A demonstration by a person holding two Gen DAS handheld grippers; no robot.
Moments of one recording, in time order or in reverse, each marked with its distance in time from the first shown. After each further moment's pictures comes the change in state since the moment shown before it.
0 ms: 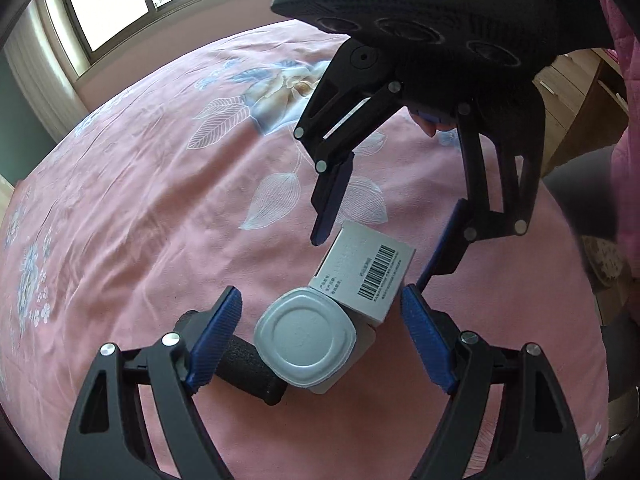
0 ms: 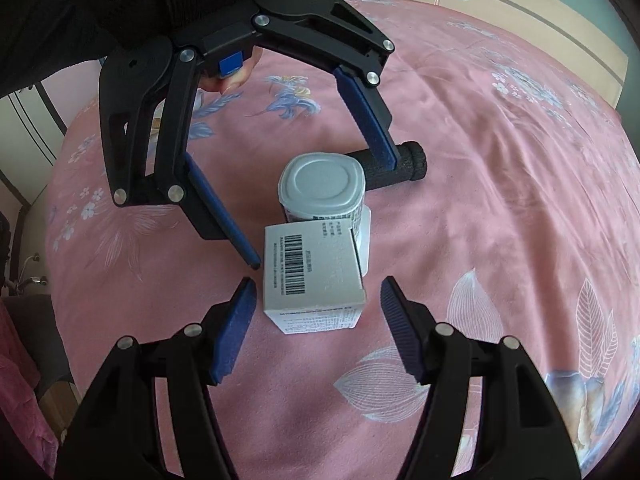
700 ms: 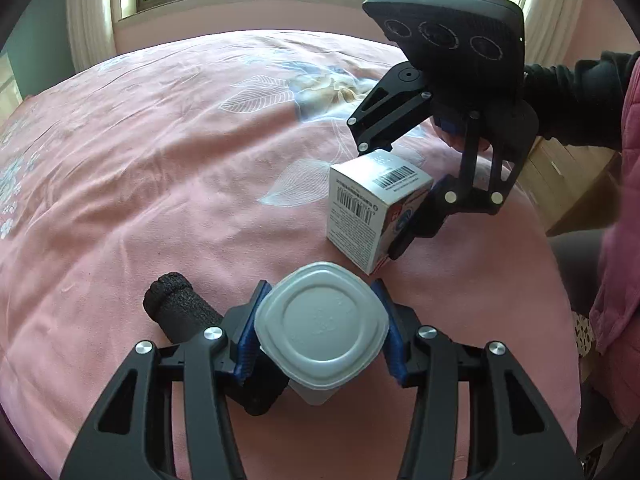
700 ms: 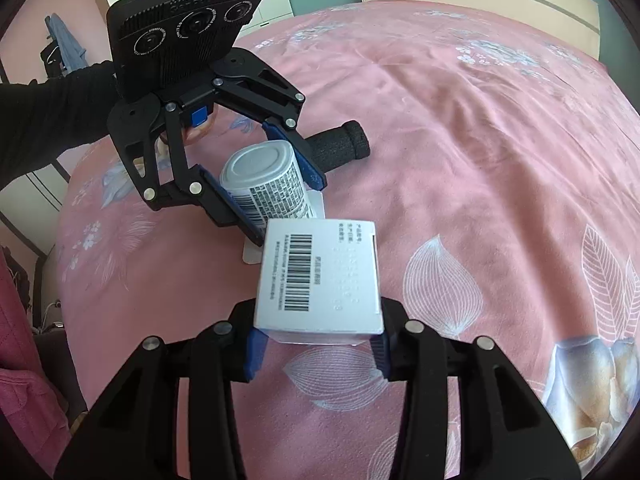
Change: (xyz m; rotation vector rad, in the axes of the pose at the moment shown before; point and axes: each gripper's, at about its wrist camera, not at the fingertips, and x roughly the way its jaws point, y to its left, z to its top) left arm 0.014 0.029 -0.033 -0.308 -0.118 -0.063; right arm -0.007 -0.052 -0.029 0.166 -0.083 0.061
